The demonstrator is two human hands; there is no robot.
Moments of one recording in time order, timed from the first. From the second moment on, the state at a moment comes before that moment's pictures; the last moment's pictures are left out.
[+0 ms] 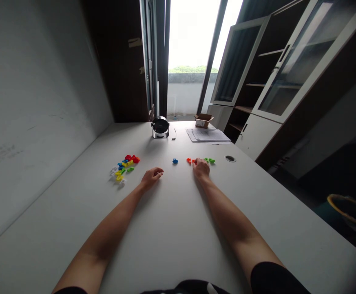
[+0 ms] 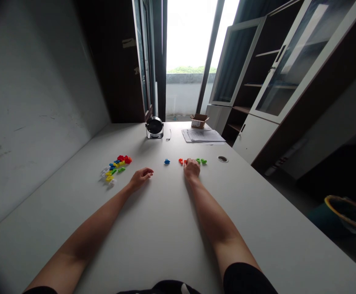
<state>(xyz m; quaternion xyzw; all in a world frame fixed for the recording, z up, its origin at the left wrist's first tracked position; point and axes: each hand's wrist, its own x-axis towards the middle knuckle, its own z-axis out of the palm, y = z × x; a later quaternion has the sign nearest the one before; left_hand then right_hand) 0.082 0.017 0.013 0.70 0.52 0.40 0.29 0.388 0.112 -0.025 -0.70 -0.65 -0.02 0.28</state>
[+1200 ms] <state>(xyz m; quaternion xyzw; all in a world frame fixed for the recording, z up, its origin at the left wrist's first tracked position) 0.032 0.039 -0.013 0.60 0.73 0.31 -0.05 0.377 0.113 -0.028 -0.60 -0.67 0.04 0.43</state>
